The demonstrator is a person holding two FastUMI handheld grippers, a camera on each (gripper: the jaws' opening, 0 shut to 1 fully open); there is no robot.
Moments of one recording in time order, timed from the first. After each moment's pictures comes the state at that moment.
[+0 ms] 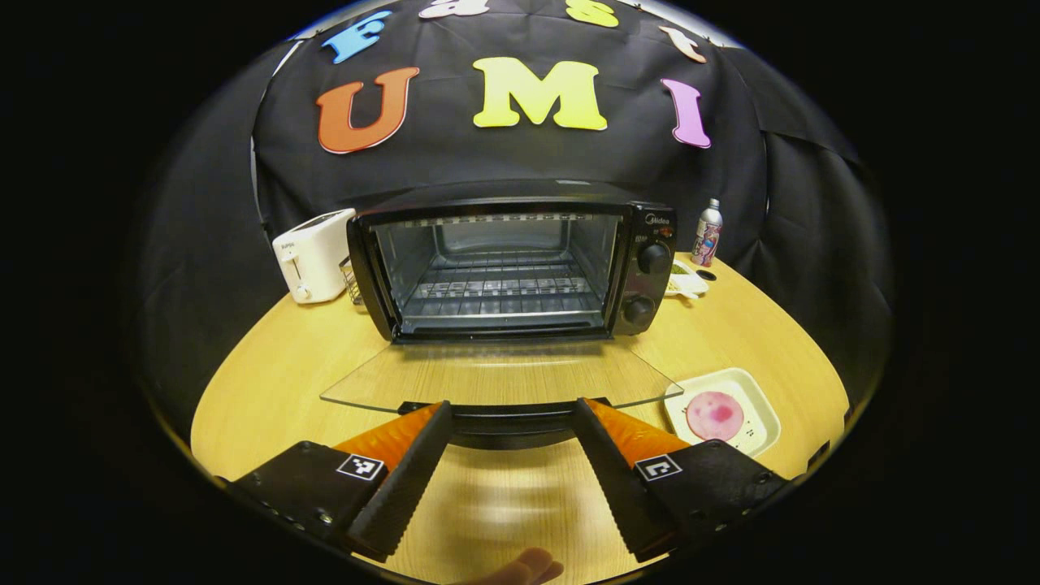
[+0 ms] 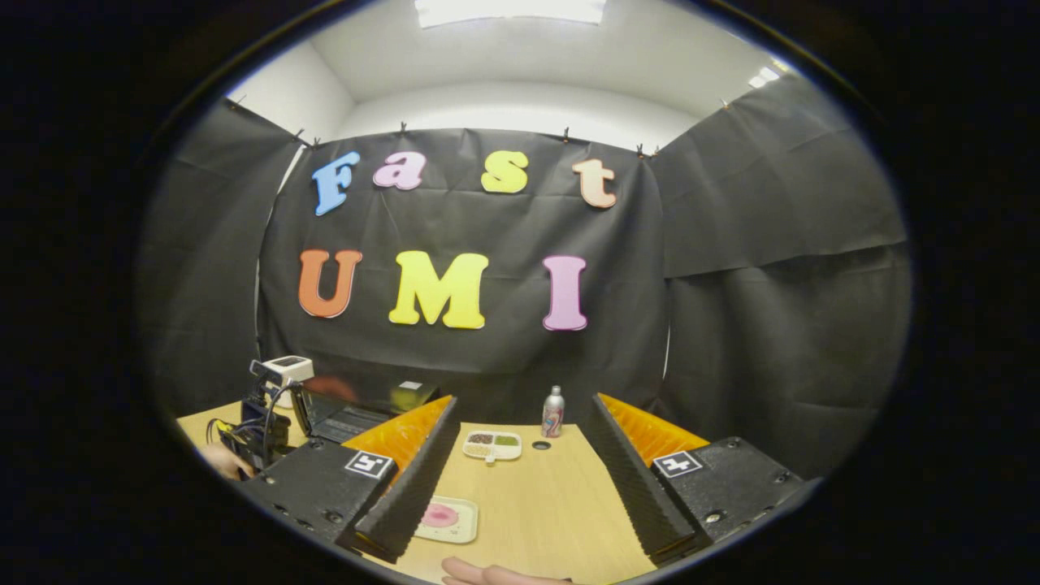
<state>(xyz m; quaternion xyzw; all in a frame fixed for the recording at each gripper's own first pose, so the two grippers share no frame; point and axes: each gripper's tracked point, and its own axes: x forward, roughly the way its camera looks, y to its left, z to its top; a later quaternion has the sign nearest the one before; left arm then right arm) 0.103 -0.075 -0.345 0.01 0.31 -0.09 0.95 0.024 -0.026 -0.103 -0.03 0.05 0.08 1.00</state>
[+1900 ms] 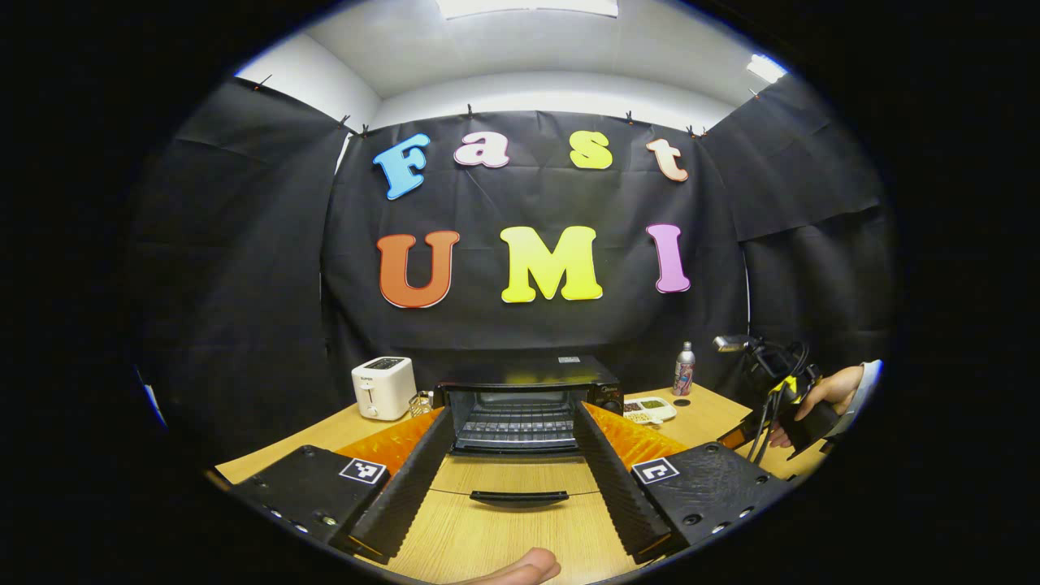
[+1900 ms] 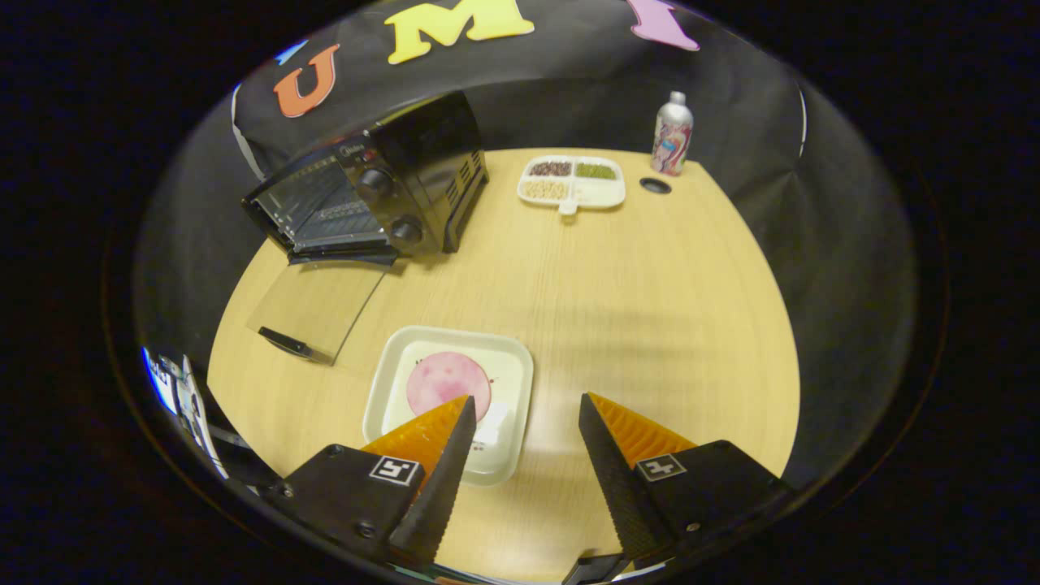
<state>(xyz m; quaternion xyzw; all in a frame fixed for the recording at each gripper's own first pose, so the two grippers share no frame) 0.010 -0.053 -0.141 0.00 0.02 -0.03 1.00 0.121 0.035 -0.434 -0.02 0.57 0.17 0.80</state>
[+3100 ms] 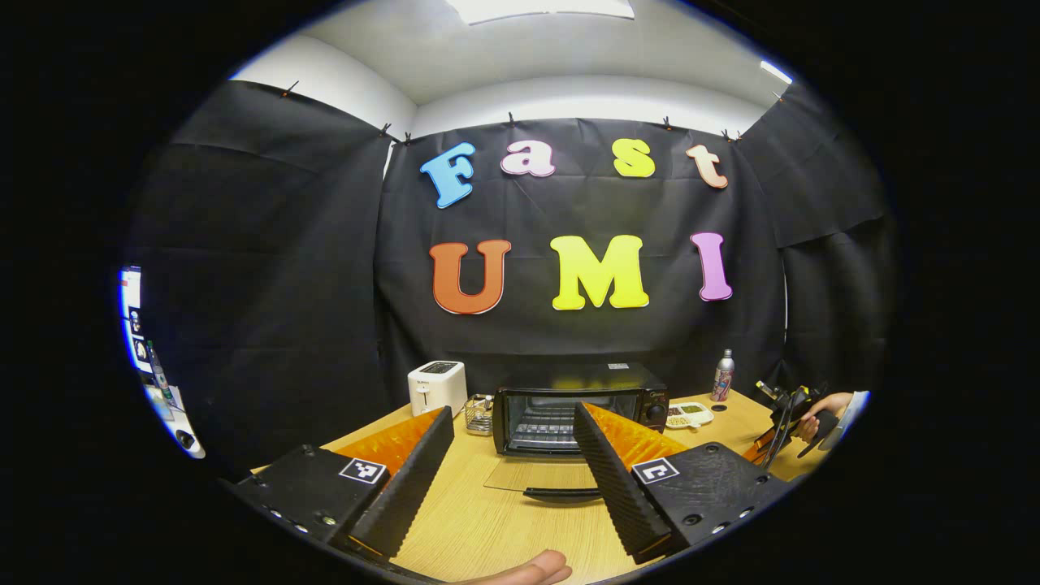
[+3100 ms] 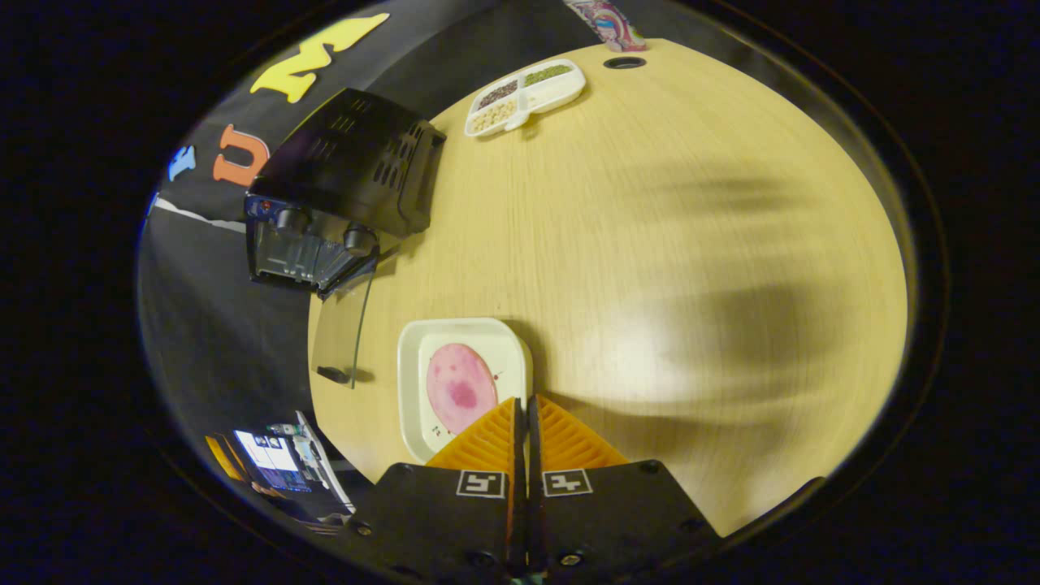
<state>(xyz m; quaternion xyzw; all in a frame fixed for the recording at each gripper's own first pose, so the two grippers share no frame) -0.025 -0.002 -0.126 0.00 0.02 0.04 1.00 0.118 0.022 -0.463 0.19 0.67 0.20 0.69</state>
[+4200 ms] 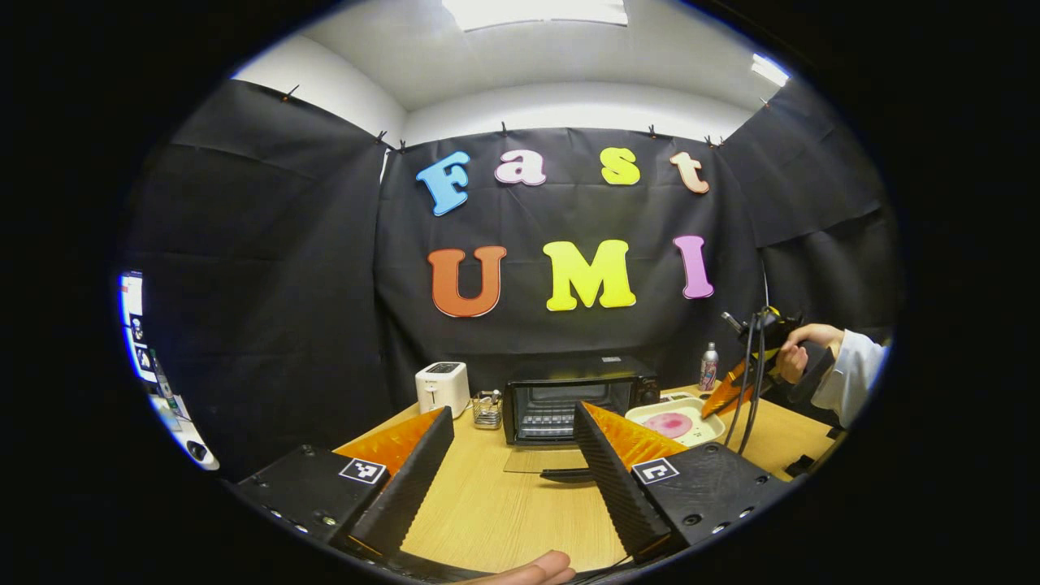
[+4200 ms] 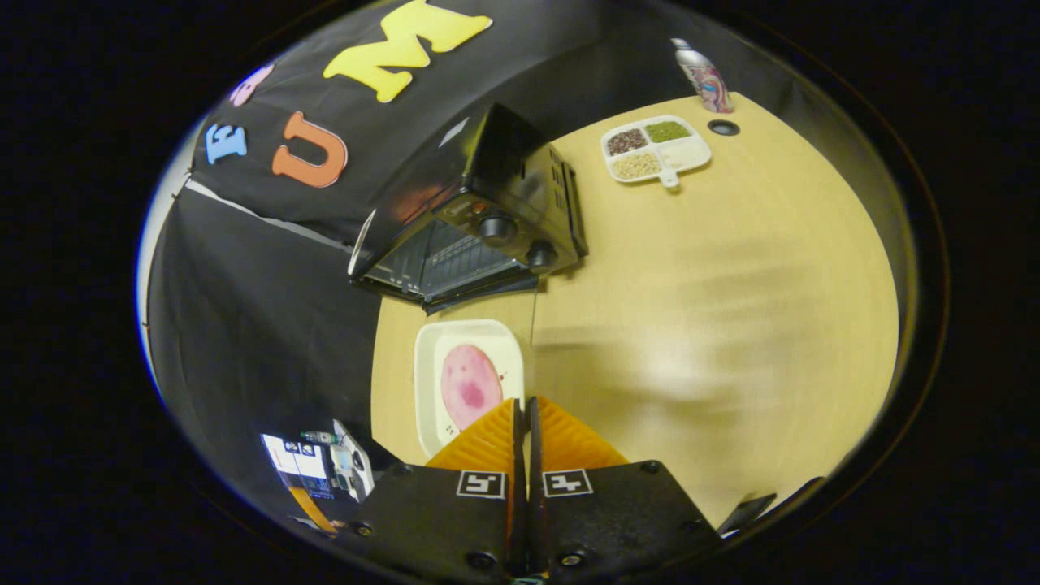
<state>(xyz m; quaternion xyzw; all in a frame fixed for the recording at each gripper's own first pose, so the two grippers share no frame) -0.083 0.038 -0.129 0.01 0.01 0.01 1.00 0.103 0.165 -0.336 0.21 0.63 0.25 0.71</state>
